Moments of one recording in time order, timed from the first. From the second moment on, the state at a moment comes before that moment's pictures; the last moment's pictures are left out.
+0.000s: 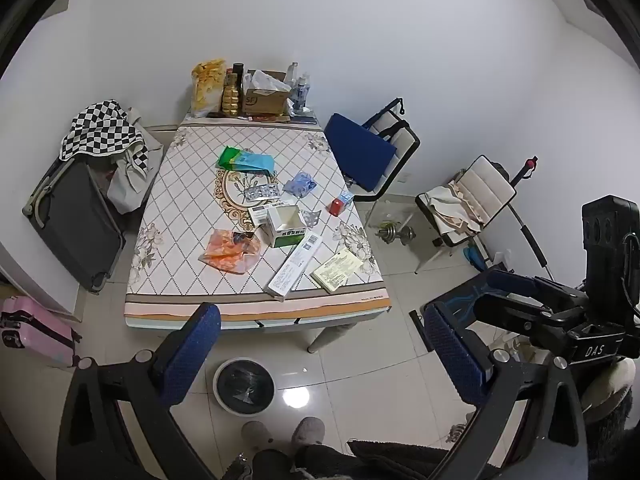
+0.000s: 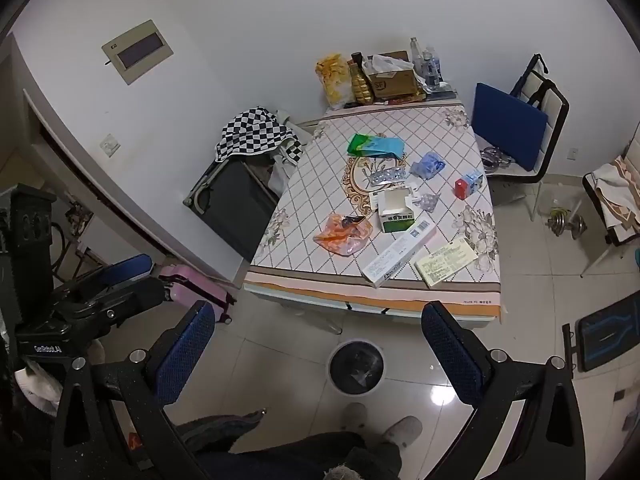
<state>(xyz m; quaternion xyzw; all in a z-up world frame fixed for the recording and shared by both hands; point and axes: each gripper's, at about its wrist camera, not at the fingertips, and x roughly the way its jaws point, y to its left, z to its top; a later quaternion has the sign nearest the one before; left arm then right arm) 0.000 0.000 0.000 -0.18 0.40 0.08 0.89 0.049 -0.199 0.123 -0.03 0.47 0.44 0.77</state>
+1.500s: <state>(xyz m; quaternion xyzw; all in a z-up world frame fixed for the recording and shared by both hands) 0.003 0.001 0.012 -0.18 0.40 0.08 0.90 0.044 -0.186 0.124 -0.03 0.47 0.45 0.76</state>
